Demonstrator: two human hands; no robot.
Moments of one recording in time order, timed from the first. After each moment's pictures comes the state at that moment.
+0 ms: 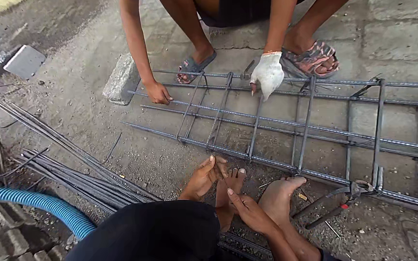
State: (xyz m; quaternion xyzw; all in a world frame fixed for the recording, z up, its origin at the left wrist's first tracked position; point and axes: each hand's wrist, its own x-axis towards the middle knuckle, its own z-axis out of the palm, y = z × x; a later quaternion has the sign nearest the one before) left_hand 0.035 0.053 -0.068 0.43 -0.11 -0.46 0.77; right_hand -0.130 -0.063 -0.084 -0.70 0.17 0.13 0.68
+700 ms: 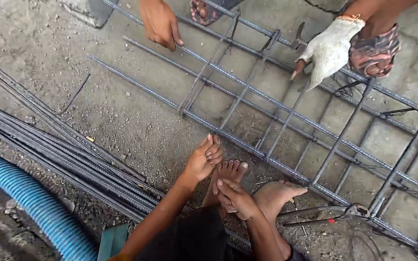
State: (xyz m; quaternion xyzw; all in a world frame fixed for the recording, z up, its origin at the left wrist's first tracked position) left_hand 0.060 0.050 -0.102 0.29 0.09 -0.42 0.86; right_hand -0.084 -0.056 -0.090 -0.42 0.19 0.25 0.85
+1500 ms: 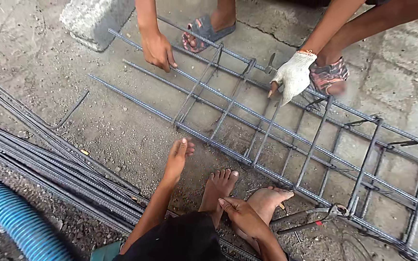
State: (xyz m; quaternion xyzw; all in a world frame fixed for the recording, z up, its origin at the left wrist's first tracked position) left_hand 0.090 0.088 -0.112 0.68 0.03 -0.27 0.68; right_hand -0.110 -0.078 -0.068 -0.73 0.24 0.32 0.56
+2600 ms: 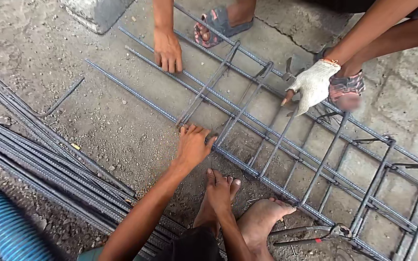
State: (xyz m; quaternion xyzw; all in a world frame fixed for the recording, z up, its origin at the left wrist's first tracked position) left_hand 0.139 0.042 -0.100 0.91 -0.30 -0.10 0.27; right_hand -0.021 -0.018 -0.115 -0.82 0.37 0.08 0.42
